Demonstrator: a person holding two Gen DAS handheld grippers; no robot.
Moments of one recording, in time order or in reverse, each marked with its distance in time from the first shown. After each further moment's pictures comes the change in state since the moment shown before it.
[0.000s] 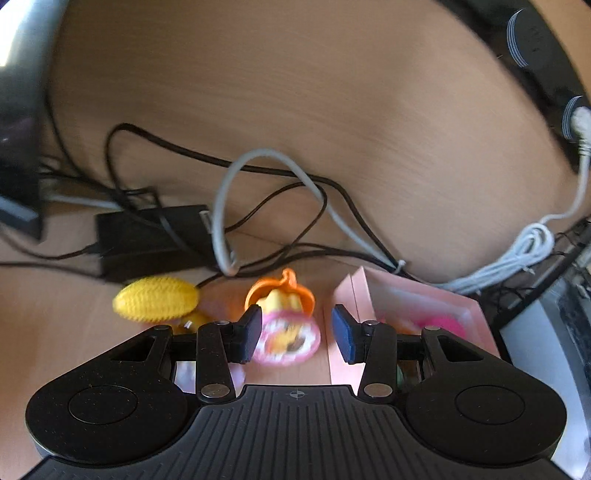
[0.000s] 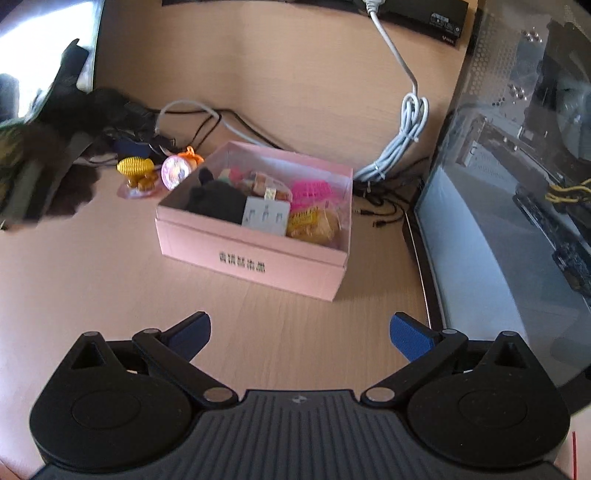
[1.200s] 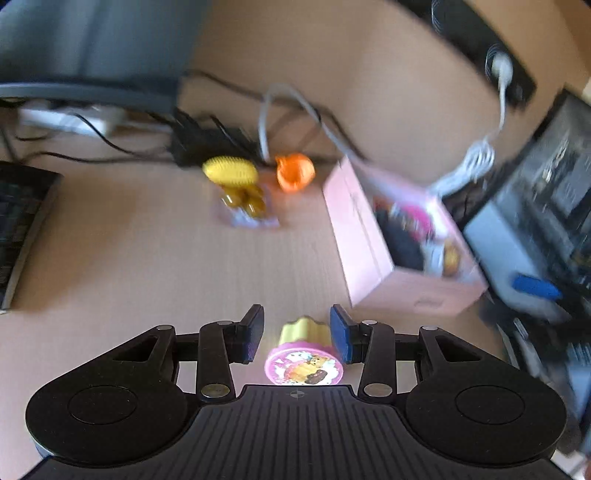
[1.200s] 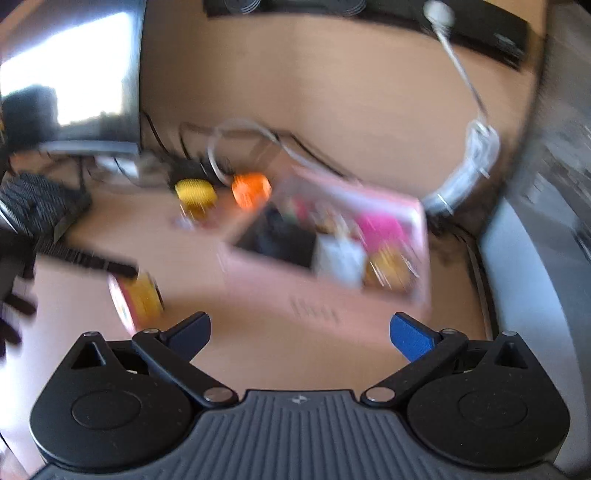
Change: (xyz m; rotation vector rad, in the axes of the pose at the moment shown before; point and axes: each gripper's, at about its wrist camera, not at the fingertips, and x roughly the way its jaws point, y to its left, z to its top) left arm -0.162 0.034 -0.105 0.030 0.071 -0.046; right arm 0.015 0.035 0.055 -0.017 -0.045 0.199
